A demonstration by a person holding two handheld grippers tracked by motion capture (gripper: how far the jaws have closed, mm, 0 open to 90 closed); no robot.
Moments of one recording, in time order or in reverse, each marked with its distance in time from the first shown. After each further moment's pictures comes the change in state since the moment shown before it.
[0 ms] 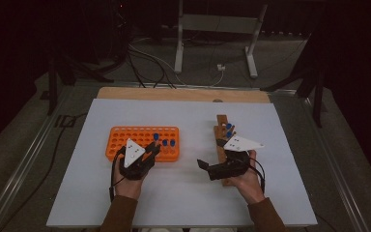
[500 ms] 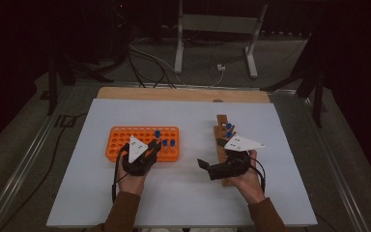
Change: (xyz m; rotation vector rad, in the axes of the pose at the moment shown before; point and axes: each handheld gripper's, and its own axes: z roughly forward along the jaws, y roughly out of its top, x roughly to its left) left arm 0.004 -0.003 0.016 0.018 0.023 -0.008; right arm 0.000 0.001 -0.002 -0.009 0.000 0.002
